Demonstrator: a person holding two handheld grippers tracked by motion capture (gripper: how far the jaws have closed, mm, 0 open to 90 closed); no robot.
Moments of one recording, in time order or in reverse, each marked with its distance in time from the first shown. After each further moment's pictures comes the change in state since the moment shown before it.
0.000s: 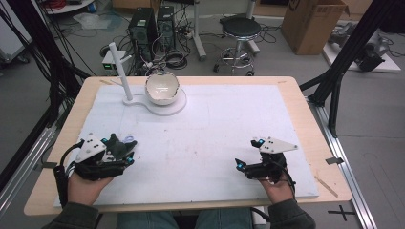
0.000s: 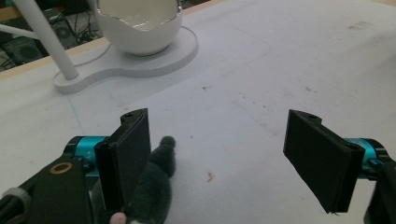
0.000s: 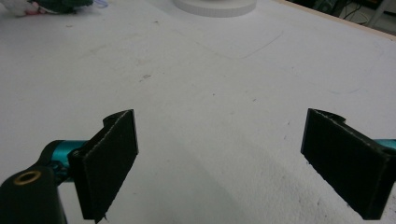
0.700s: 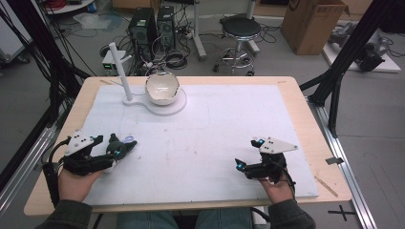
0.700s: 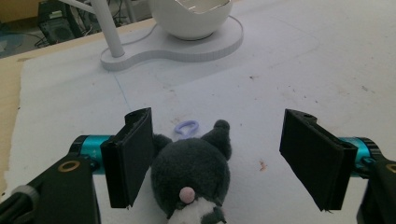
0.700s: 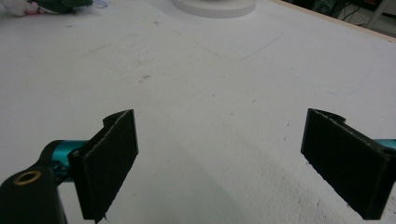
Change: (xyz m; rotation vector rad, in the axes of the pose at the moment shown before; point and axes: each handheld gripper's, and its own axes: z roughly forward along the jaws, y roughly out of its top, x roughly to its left) left arm 0.032 -0.015 0.002 0.031 0.090 -0.064; right arm 0.001 0.000 0.000 0.000 -0.004 -0.004
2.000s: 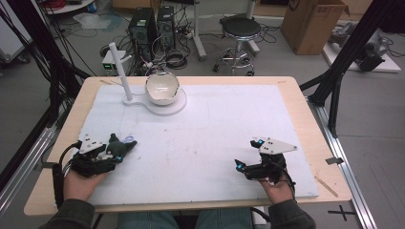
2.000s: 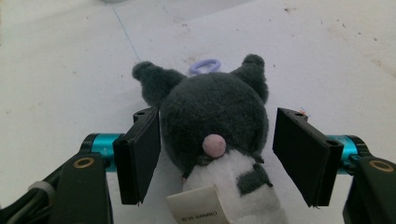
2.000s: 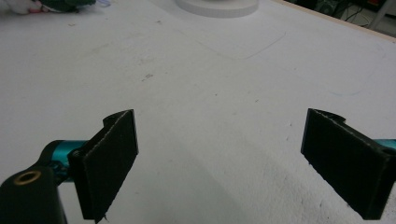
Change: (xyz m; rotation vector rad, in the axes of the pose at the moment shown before) left arm 0.007 -0.029 0.027 0.190 0.044 -0.001; right arm 0.001 0.000 0.000 -0.001 0.007 -0.006
